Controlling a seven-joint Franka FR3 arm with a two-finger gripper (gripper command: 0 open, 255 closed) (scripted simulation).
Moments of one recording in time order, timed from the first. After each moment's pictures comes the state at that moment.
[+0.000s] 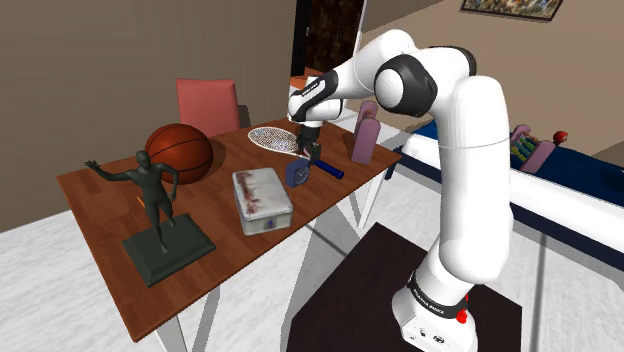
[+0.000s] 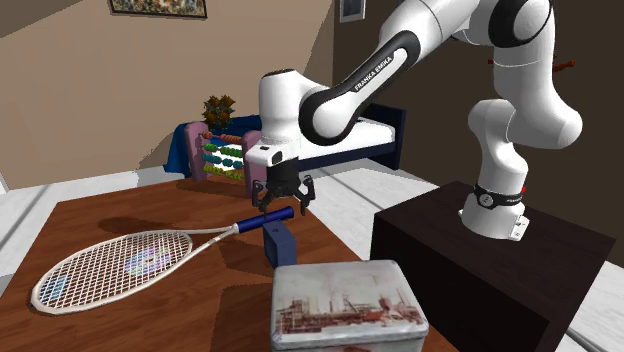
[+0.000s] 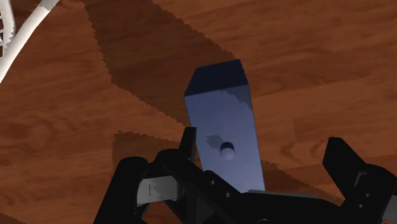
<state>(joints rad) -0.02 0.49 -0.37 -1.81 0.23 2.26 -1.73</state>
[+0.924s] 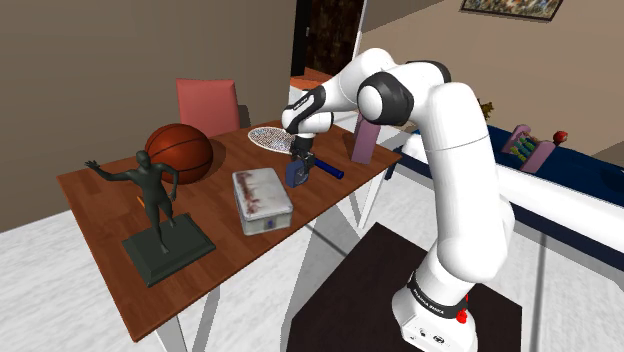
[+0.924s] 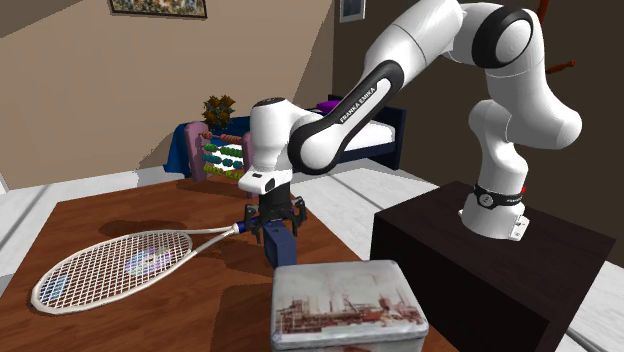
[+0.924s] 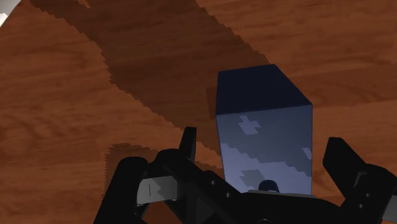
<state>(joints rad) -0.05 0.64 -0.32 -1.72 0.27 2.32 -1.81</state>
